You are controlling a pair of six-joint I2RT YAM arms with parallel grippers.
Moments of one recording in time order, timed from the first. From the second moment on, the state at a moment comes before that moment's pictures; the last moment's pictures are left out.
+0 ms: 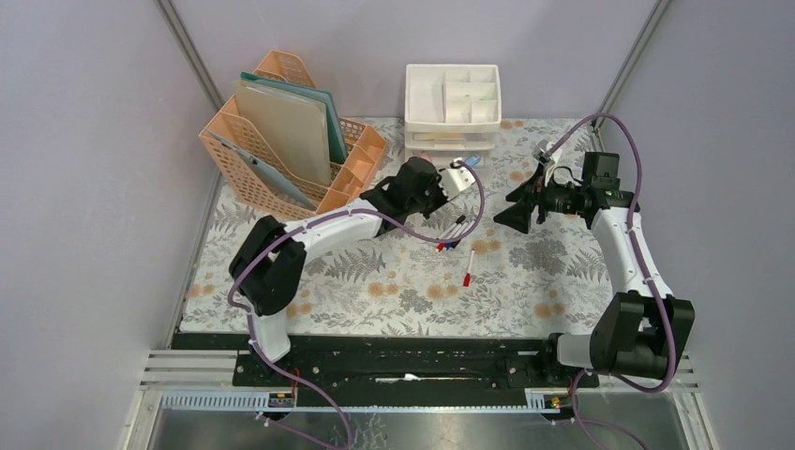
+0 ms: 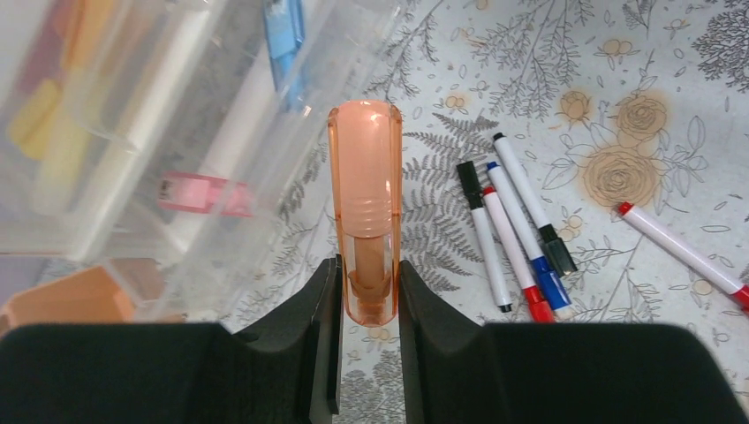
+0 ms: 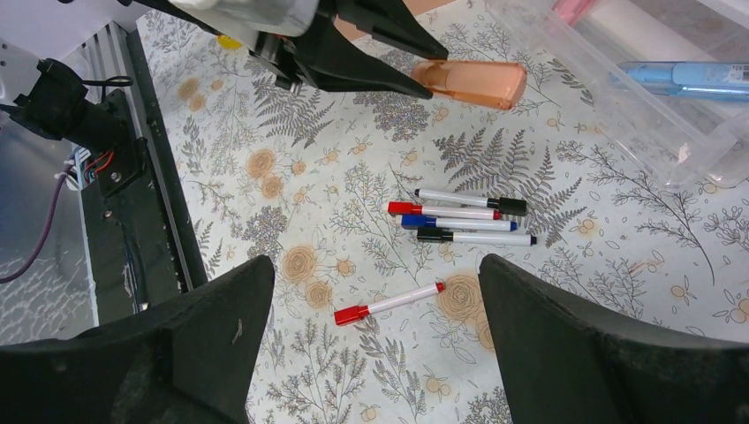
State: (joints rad) left arm -0.80 1.85 1.36 -0.03 0.04 0.40; right arm -0.14 1.33 1.06 -0.62 -1.17 -0.51
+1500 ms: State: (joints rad) left arm -0.78 2.15 1.74 -0.05 -0.29 0.91; right arm -0.15 1.33 1.06 -0.62 -1.20 -0.51
